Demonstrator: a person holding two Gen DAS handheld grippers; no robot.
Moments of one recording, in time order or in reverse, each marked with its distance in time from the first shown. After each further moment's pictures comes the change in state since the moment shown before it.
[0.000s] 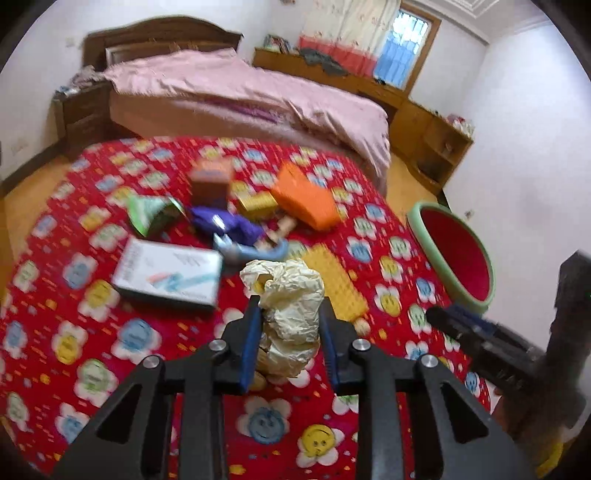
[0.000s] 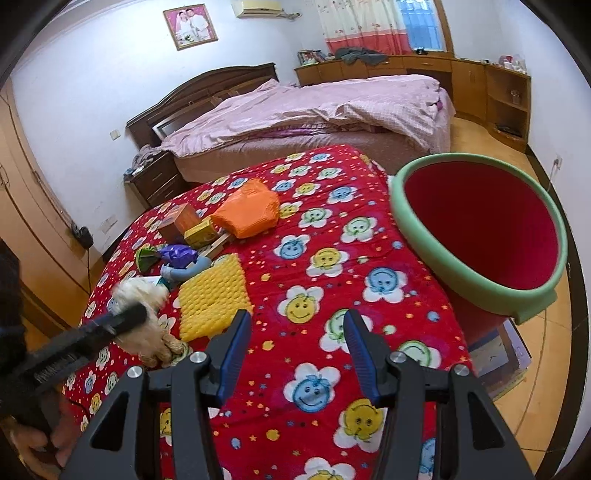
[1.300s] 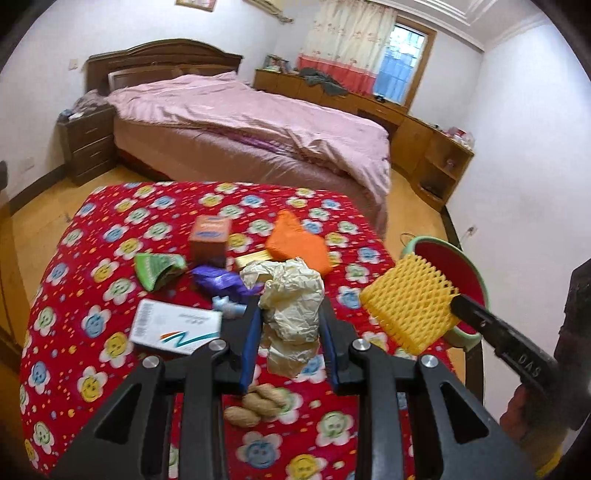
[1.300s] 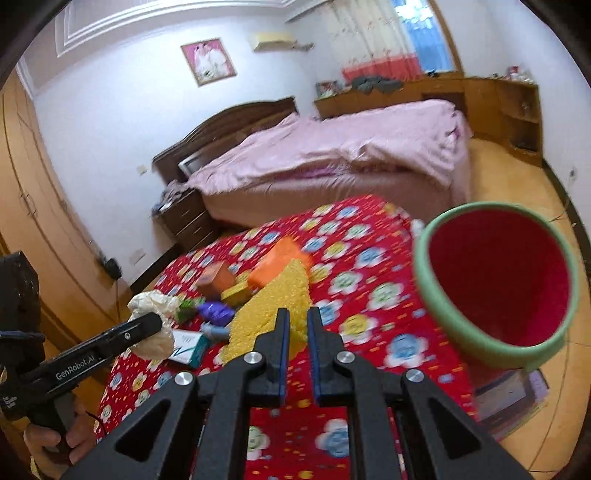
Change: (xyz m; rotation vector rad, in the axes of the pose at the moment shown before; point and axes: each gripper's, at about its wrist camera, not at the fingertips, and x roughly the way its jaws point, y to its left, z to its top) left arm -0.016 -0.026 0.040 0.037 -0.065 0.009; right arm -0.035 -0.006 0.039 0.029 -0.161 0.101
